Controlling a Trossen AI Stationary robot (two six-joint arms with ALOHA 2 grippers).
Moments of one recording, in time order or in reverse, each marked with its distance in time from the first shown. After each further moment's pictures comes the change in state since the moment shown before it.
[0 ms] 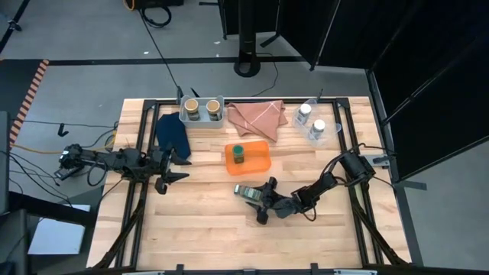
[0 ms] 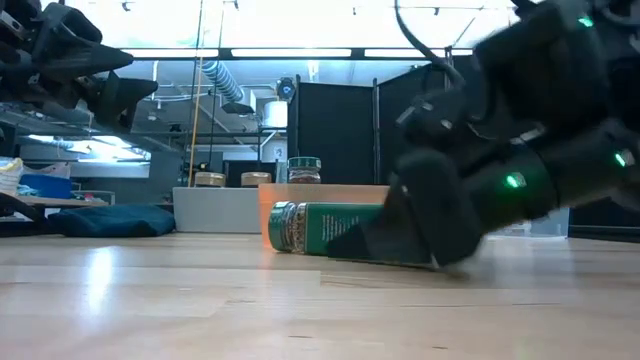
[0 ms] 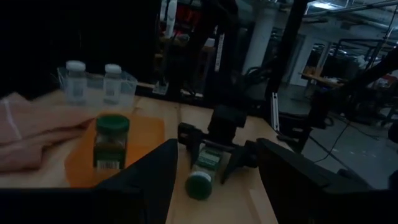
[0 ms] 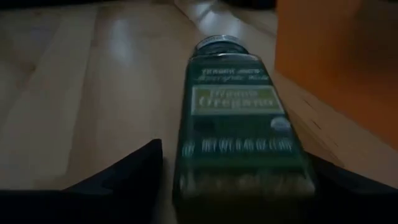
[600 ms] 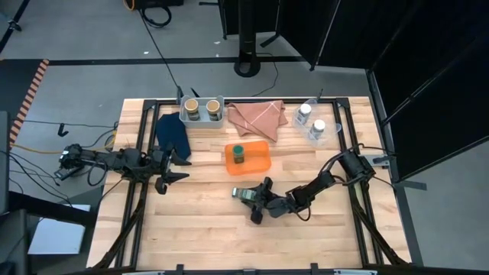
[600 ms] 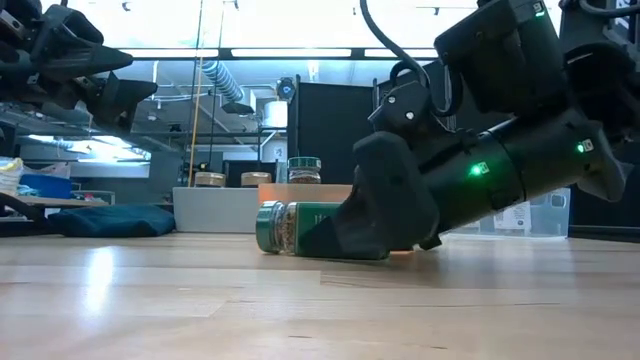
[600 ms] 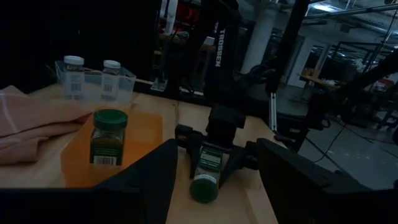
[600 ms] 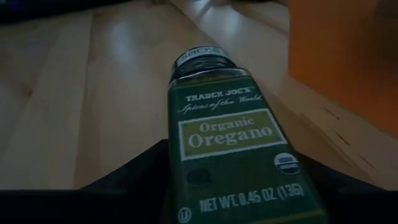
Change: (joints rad) left arm 0.000 0.000 0.000 -0.010 0.002 -0.034; right arm -0.018 0.001 0.092 -0.119 -0.050 0.088
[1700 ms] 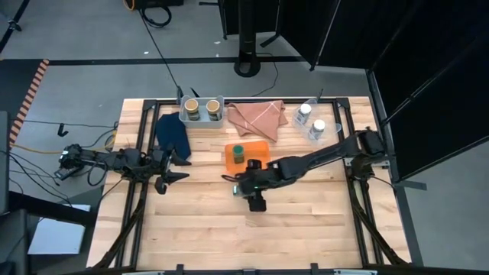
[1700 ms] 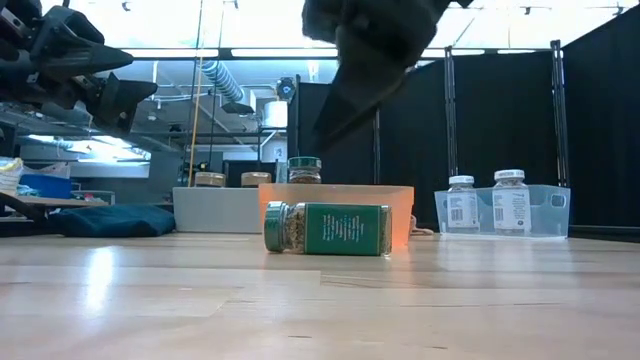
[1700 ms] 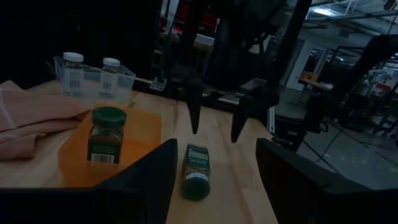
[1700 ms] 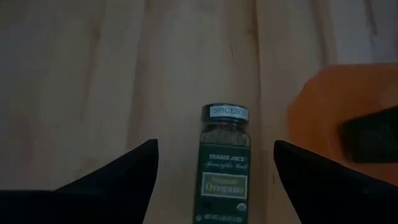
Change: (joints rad) left arm 0.000 0.002 0.000 0.001 0.002 -0.027; right arm -0.205 -0.302 0.524 -1.273 -0.549 -0.322
